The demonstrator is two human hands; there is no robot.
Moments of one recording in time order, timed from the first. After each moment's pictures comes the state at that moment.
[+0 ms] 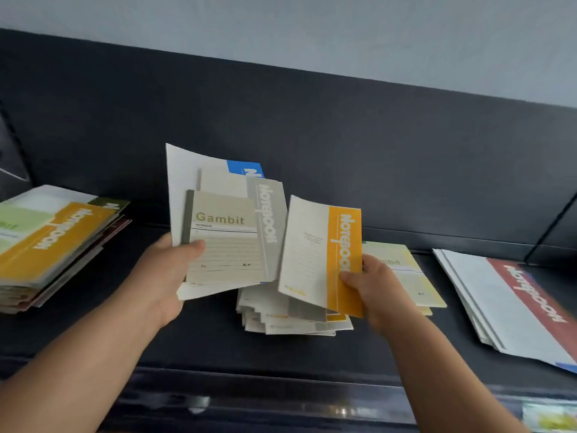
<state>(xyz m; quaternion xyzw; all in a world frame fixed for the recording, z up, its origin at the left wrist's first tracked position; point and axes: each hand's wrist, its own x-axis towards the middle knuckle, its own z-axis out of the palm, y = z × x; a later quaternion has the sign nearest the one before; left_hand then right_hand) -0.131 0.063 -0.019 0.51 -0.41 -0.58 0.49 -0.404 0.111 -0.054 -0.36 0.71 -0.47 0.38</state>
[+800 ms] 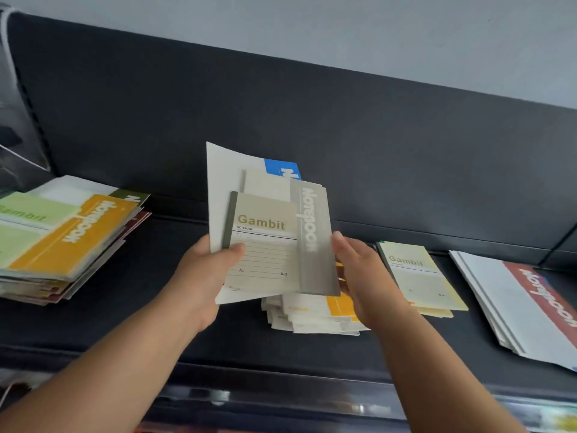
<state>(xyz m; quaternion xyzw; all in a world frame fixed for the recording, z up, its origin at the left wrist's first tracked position) -0.125 0.064 -0.026 0.48 -0.42 -0.61 0.47 -0.334 0.094 -0.032 -0.41 0.67 -0.48 0.38</state>
